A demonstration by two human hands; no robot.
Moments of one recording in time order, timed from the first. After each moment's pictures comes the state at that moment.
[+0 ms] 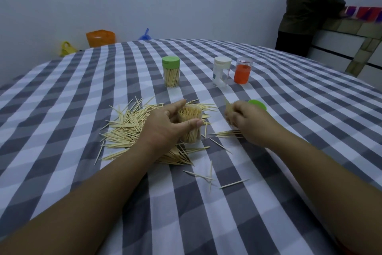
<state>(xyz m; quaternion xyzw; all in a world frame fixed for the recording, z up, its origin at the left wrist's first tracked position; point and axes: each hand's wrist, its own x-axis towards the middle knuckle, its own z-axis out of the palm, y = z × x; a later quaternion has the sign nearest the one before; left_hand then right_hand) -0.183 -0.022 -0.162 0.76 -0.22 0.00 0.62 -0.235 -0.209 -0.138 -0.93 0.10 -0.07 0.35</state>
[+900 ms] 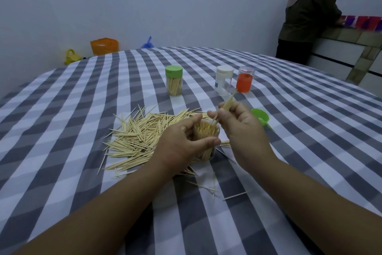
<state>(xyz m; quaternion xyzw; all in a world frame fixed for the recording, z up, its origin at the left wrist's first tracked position) -0.197 -0.030 -0.166 0.76 -0.26 -0.05 0.60 -0.241 -0.162 -0.145 -0.64 0.03 -0.22 0.73</state>
